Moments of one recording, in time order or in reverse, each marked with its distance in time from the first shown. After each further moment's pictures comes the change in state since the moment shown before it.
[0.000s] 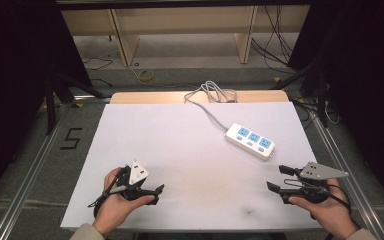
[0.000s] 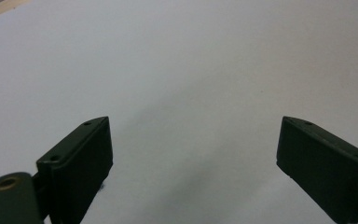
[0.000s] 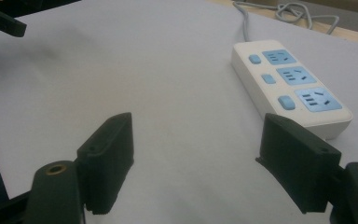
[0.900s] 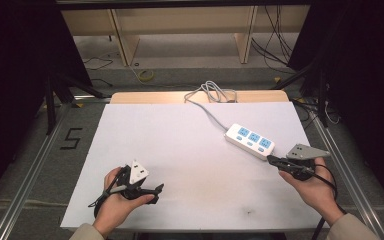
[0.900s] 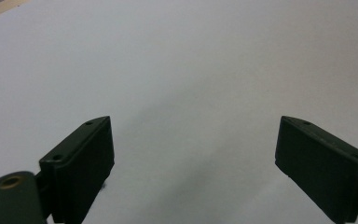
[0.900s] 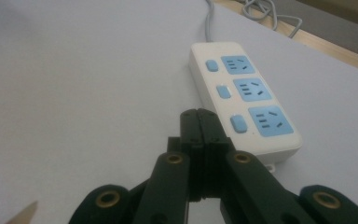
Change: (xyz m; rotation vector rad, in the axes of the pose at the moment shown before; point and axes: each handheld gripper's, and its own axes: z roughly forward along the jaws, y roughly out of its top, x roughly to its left) left arm 0.001 -0.001 0.002 0.002 0.013 -0.005; right arm -0.024 0.030 0.036 0.093 -0.130 -0.075
